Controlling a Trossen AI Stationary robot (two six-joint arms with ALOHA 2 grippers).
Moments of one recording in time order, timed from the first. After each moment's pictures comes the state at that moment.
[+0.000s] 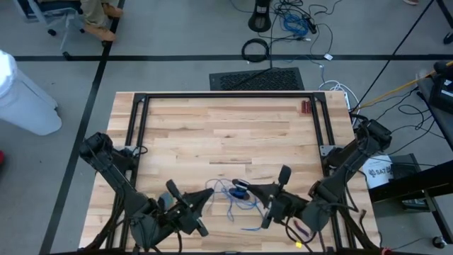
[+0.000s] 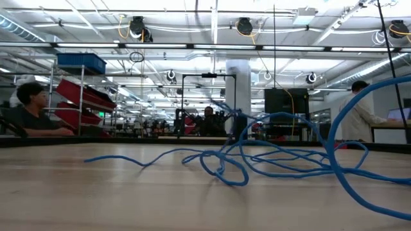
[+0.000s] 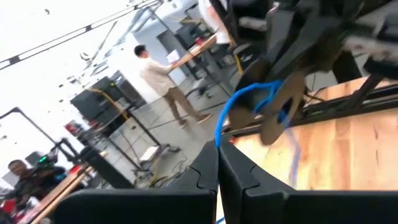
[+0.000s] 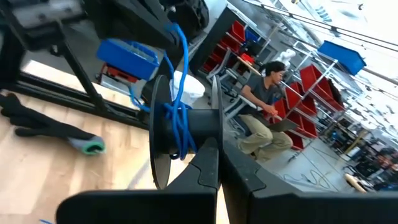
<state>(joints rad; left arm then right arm) -0.82 1.73 1.44 0.40 -1.45 0.70 0.79 1.54 1.25 0.16 1.20 -0.38</state>
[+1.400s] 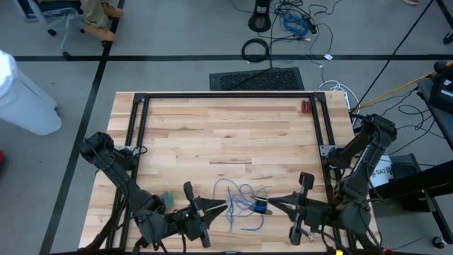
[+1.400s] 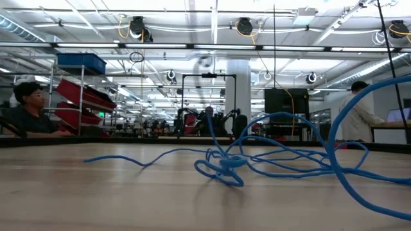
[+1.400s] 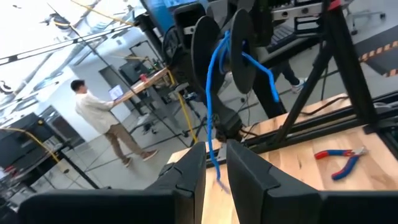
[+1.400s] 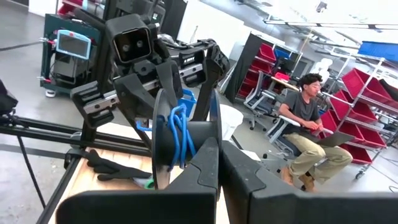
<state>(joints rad) -0.79 1.73 1.44 0.35 -1.09 0.58 0.97 1.43 1.25 0.21 1.20 -0.31</state>
